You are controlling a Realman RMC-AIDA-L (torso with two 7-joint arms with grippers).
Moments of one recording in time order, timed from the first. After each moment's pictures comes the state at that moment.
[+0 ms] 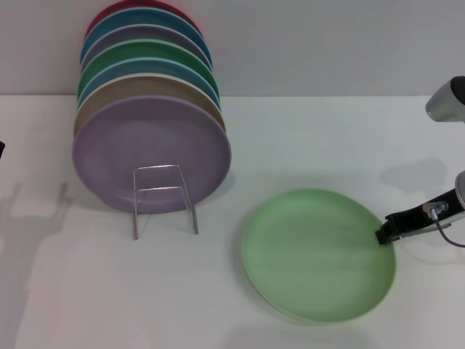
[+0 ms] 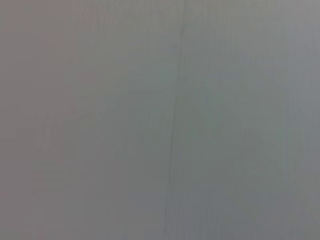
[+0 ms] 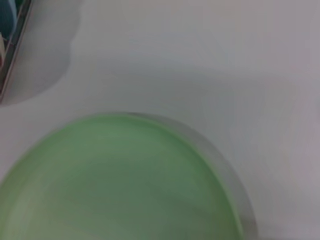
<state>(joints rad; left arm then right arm) -0.26 -2.07 -0.76 -0.25 2.18 1.56 -0.17 0.58 2.05 2.01 1.06 -2.57 1.42 -0.43</state>
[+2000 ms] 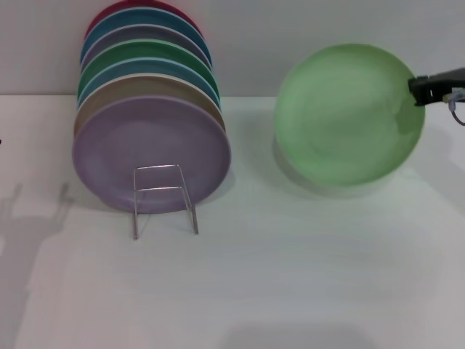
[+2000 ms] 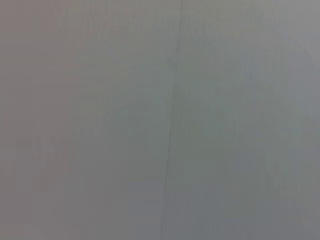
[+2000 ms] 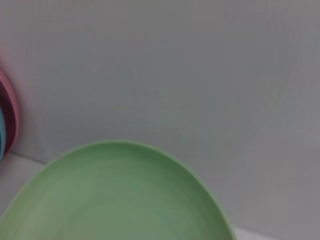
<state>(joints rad) -0.26 -2.07 -0.76 -0.25 2.18 1.60 -0.17 0.45 2.08 1.90 1.39 -2.64 0.90 -0.49</state>
